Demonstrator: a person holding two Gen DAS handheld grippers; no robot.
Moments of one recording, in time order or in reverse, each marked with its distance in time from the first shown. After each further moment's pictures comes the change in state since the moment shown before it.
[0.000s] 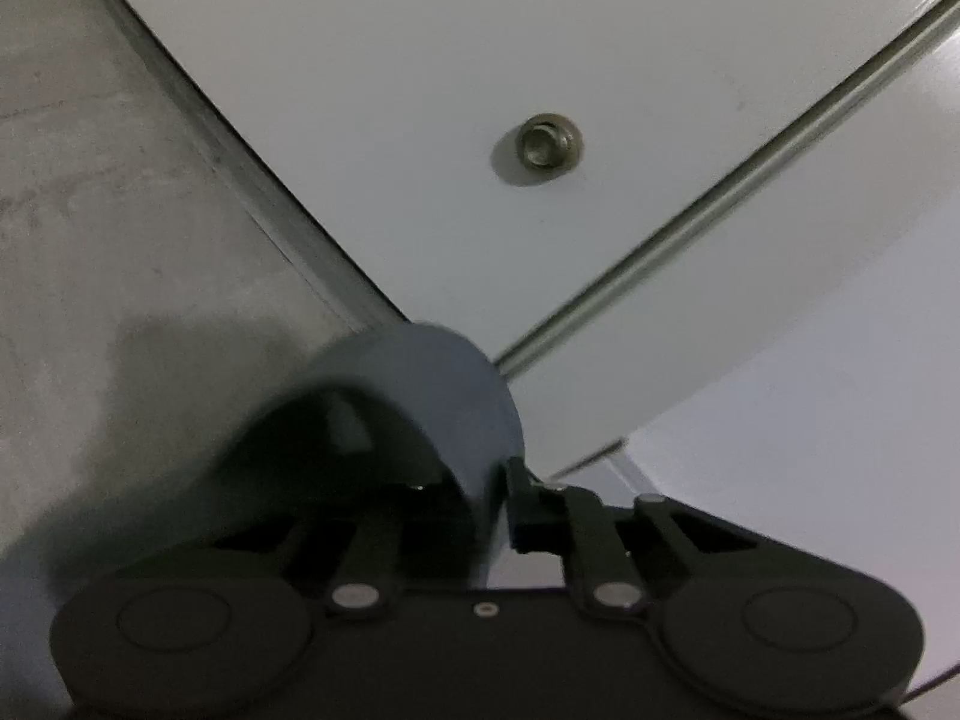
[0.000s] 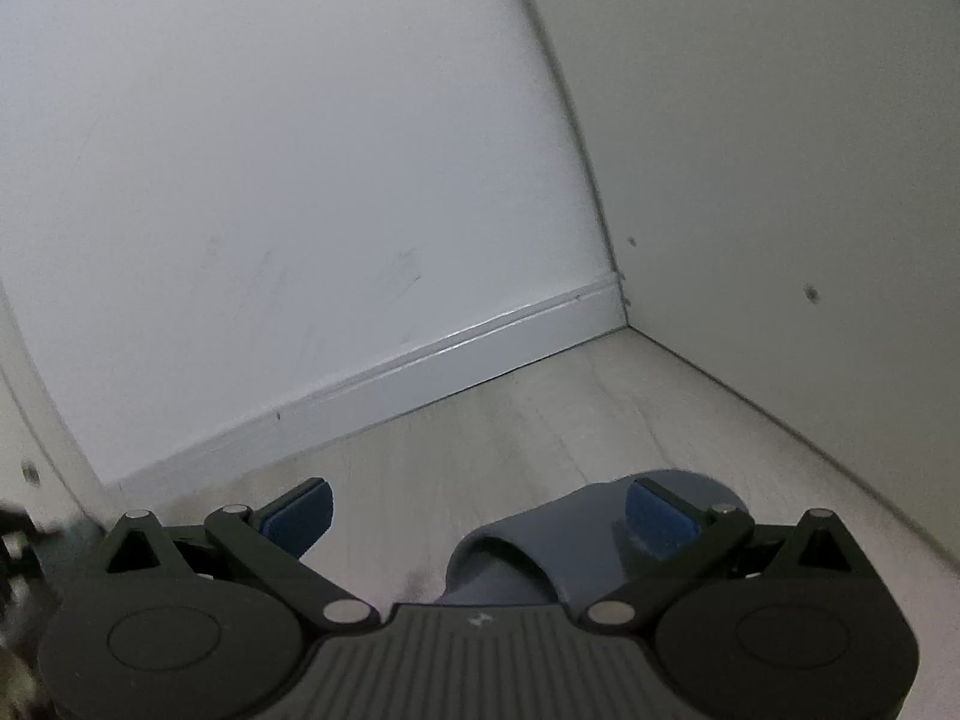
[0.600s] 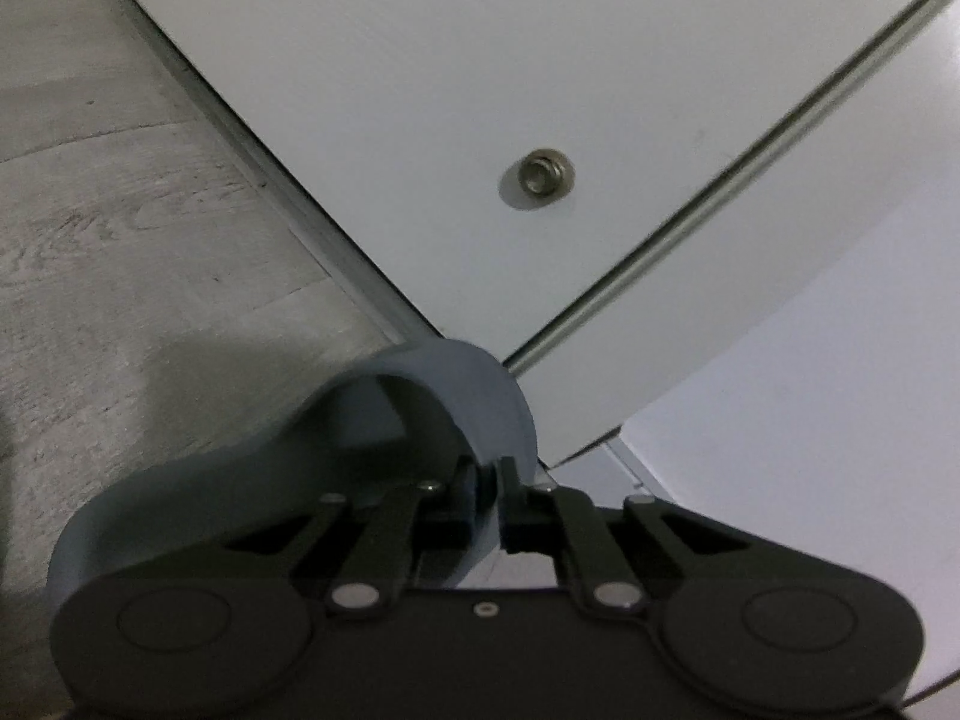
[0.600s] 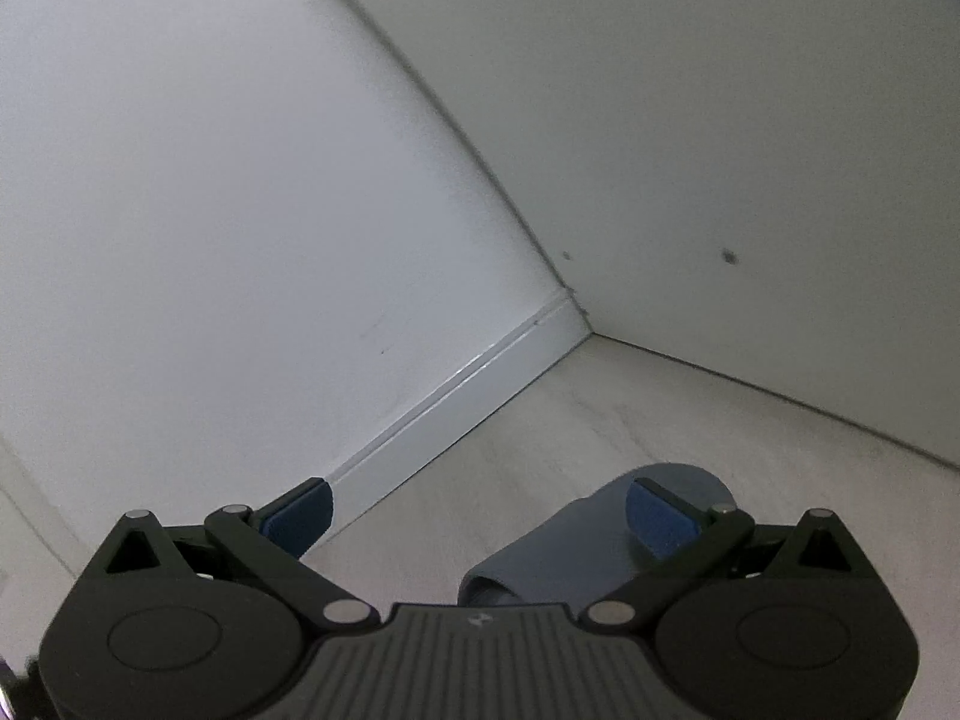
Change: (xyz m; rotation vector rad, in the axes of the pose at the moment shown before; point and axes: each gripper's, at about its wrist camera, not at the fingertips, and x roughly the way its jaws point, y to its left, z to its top) left arm -0.017 0.022 -0.002 -0.079 -0.031 0.018; right arm -0.026 -0.058 0.008 0.407 -0.089 0.029
